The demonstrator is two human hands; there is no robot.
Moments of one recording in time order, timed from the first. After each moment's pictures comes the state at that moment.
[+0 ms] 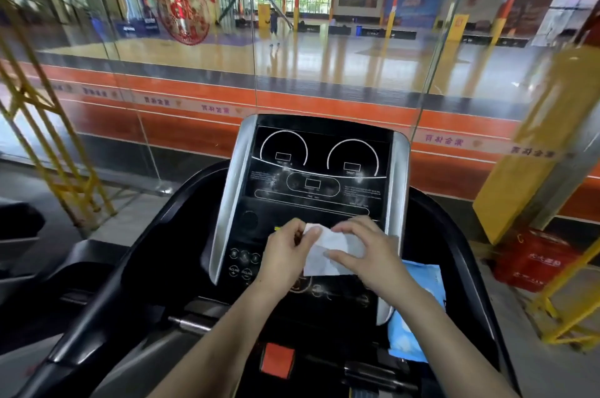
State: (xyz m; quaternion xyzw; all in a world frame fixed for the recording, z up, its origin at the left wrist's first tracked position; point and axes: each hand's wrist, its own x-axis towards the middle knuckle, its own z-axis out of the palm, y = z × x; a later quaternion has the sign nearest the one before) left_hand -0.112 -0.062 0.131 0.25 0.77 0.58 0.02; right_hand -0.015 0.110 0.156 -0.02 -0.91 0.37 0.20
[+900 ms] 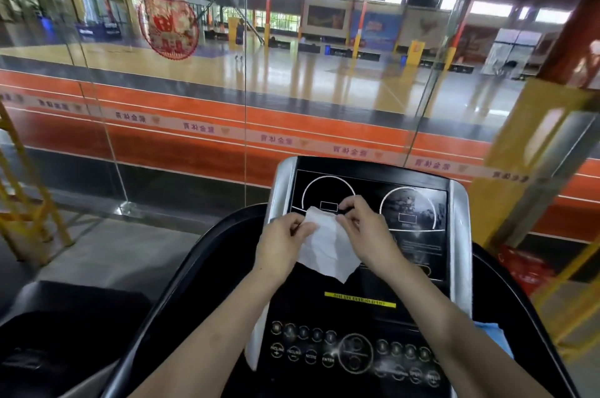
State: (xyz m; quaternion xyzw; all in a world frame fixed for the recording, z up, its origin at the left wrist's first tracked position) left_hand -0.319 -0.117 0.168 0.28 0.79 0.55 -0.01; right_hand -0.220 0.055 0.204 -0.10 -0.90 0.33 0.26
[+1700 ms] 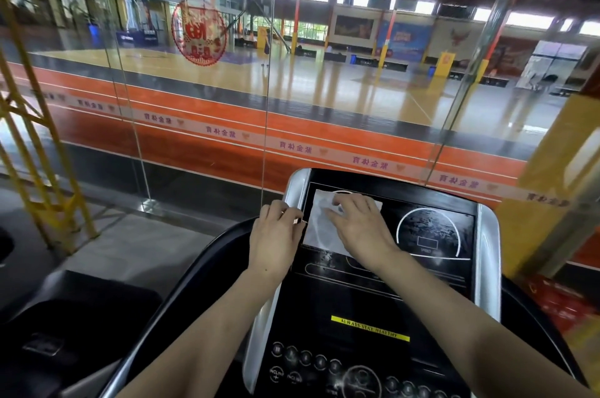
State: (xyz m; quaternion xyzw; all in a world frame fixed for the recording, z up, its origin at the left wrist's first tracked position) left_hand -0.371 -0.108 0.151 0.29 0.86 0.33 -0.27; right_hand -0.296 0.089 0.196 0.07 -0.95 -0.16 0.26
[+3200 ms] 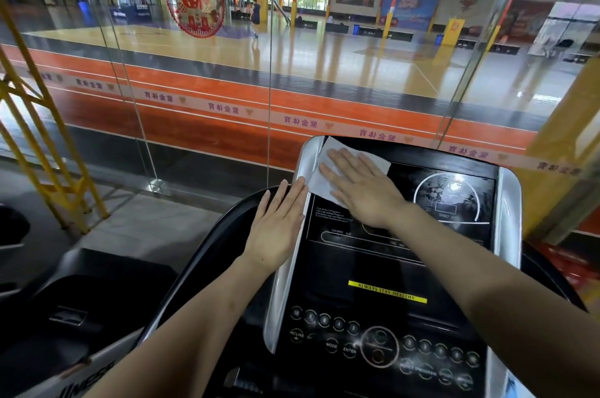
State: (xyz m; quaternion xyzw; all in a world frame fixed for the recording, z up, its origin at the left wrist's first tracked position) left_hand -0.387 -0.149 0.094 0.40 0.87 0.17 -0.20; right_hand -0.320 0.088 0.197 0.05 -0.98 -0.16 0.12
